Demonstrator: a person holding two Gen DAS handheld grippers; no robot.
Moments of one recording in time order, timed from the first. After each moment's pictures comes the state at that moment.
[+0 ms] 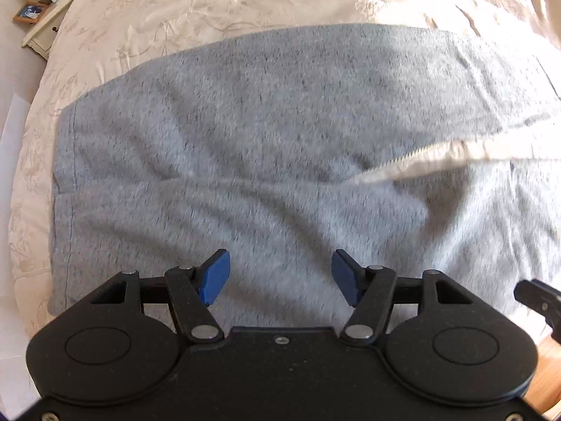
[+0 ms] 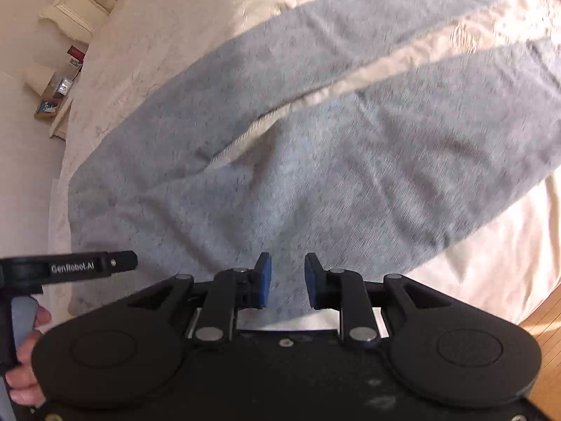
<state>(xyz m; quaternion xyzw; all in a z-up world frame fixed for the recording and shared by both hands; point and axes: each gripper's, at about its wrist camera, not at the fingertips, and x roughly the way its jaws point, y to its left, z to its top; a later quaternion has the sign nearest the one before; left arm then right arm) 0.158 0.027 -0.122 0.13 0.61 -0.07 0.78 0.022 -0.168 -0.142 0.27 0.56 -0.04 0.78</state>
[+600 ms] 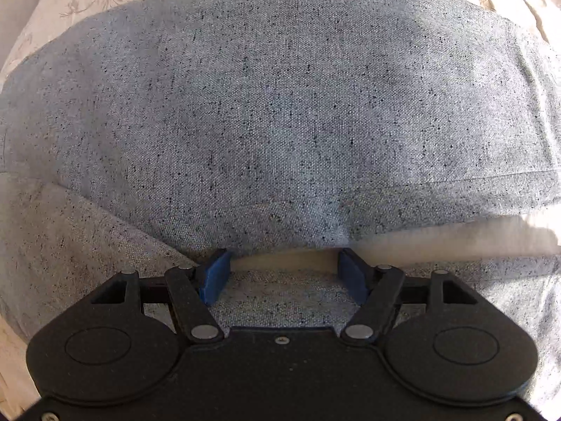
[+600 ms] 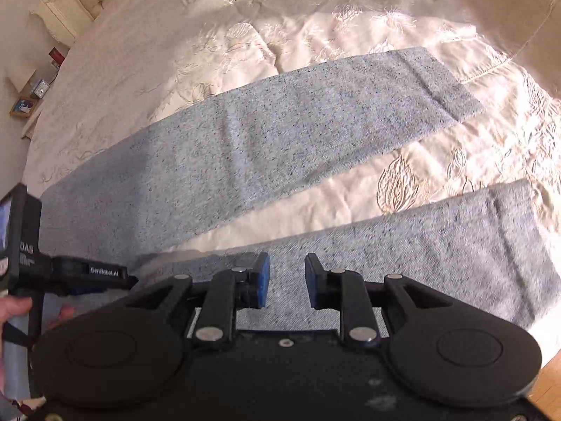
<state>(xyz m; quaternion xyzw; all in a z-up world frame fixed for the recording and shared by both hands) 0.207 -0.034 -0.225 0.08 0.66 0.00 0.75 0.116 -0.306 -0.165 0.20 0.55 -0.05 0.81</state>
